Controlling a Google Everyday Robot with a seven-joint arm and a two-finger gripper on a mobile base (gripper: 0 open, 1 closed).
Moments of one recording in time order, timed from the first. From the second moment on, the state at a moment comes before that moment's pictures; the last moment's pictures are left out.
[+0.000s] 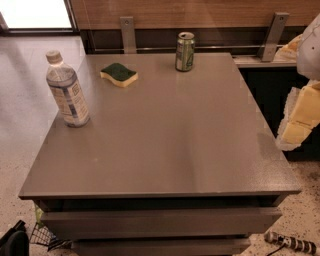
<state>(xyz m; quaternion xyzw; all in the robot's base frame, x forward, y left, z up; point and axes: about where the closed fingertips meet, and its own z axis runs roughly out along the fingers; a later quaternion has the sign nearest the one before) 0.438 -0.215 0.984 -0.60 0.78 -0.04 0.17</state>
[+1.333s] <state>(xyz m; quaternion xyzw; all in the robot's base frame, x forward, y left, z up) 0.555 -0.181 0.990 -0.55 0.76 -0.01 0.33</state>
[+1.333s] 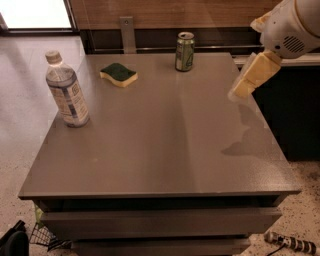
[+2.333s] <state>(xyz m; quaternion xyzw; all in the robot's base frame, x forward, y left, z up) 0.628 -0.086 0.981 -0.42 0.72 0.19 0.51</state>
